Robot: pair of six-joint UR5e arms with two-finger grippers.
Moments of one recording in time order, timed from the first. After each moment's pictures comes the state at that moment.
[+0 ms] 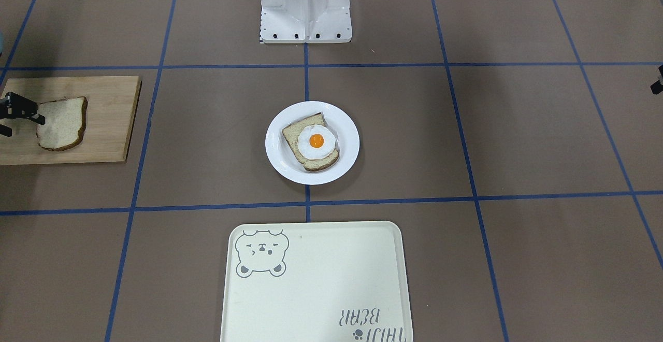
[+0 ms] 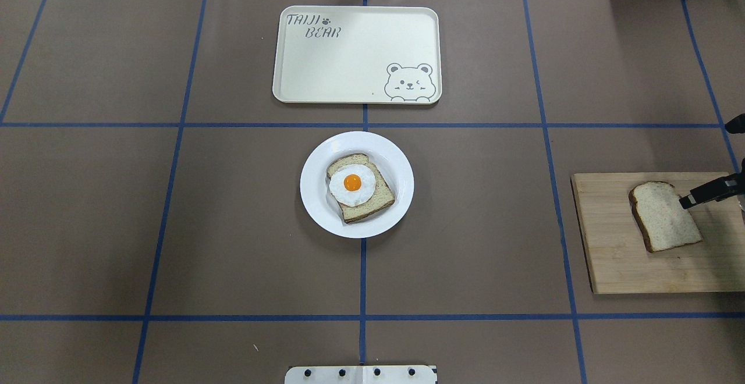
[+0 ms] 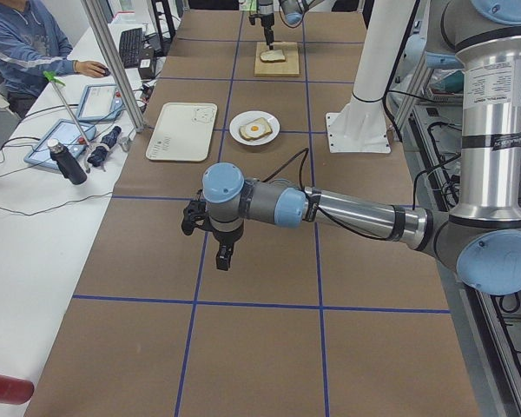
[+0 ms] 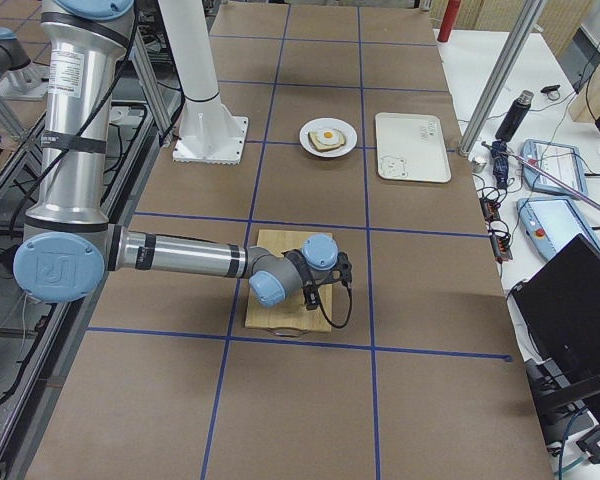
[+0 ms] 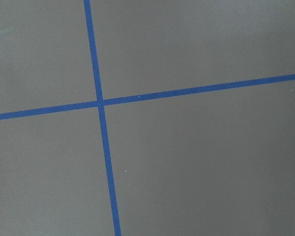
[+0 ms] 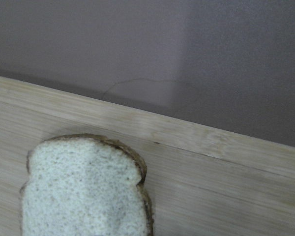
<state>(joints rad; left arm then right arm) -1.48 -1.51 -1.83 -1.57 -2.40 -0.05 1.12 -1.71 1.52 -0.91 2.47 0.42</state>
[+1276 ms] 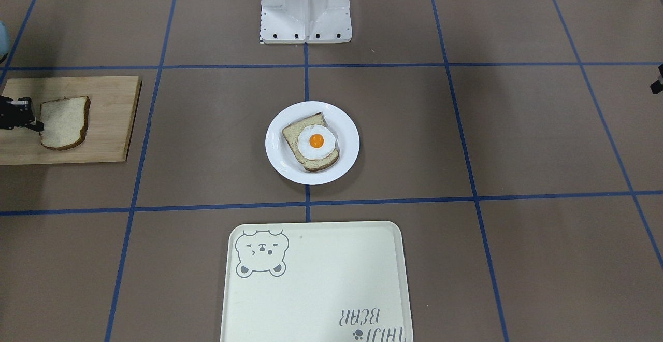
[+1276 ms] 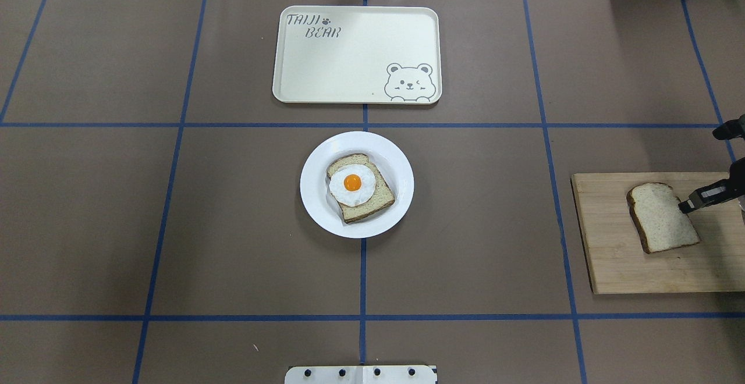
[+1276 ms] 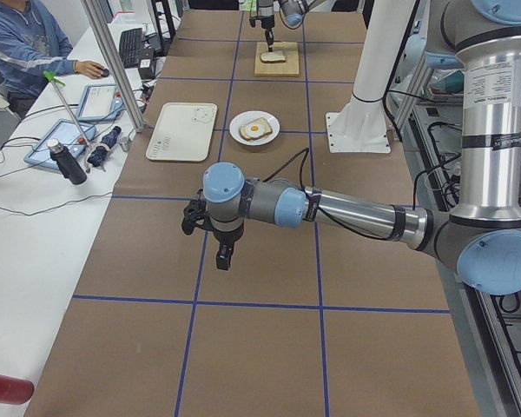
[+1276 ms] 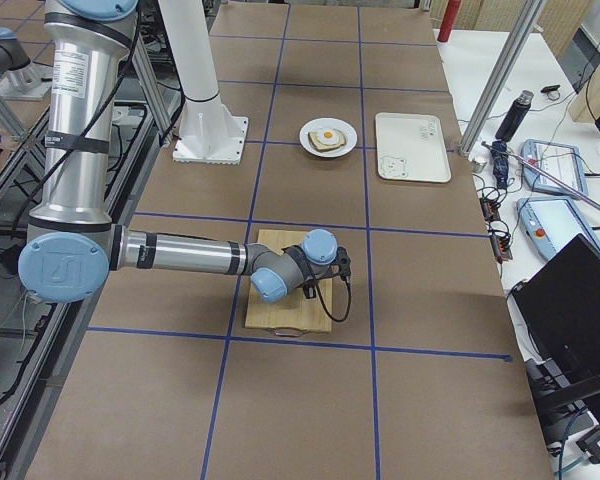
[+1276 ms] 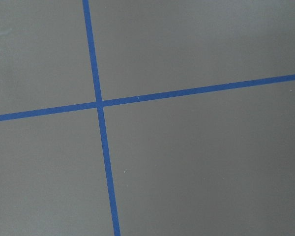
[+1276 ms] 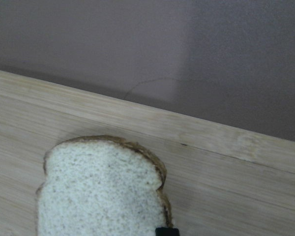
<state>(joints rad) -1.48 -1.50 -1.83 -1.57 -2.40 -0.05 1.09 -1.71 1.54 -0.89 2.47 0.45</state>
